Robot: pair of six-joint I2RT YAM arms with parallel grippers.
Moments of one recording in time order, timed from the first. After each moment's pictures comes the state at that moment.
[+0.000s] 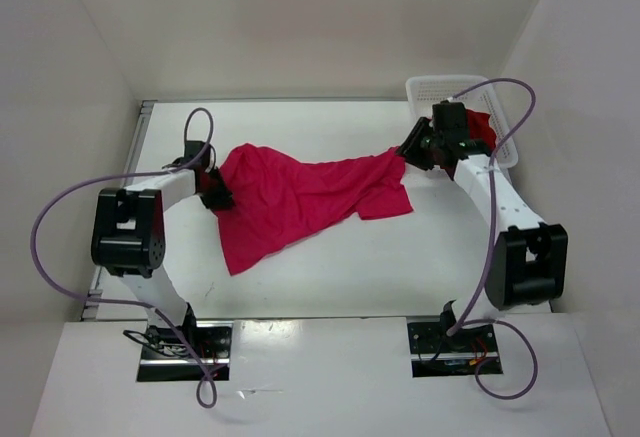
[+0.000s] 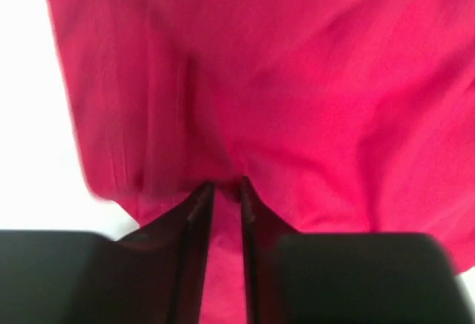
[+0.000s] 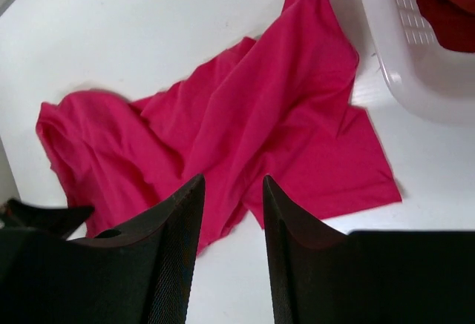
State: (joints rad) left arm -0.01 1.73 0.99 -0.37 0.13 -0.56; right arm 0.12 1.55 1.25 -0.45 -0.11 0.66
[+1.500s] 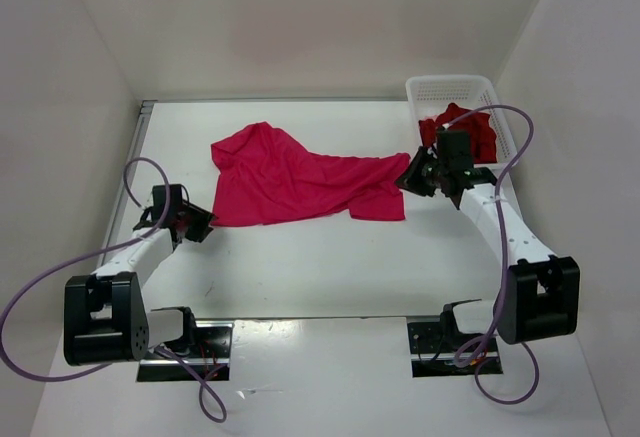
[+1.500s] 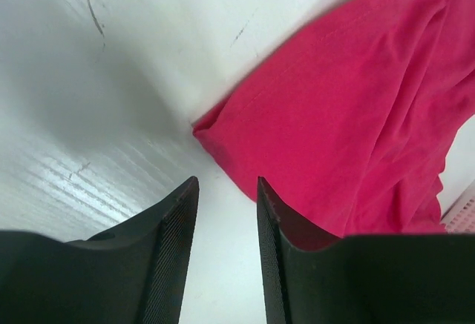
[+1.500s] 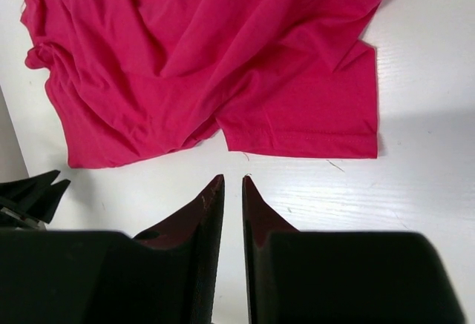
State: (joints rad) left arm 0.11 1.23 0.54 -0.22 0.07 -1.05; right arm 0.13 1.32 0.99 -0.45 -0.23 0.62
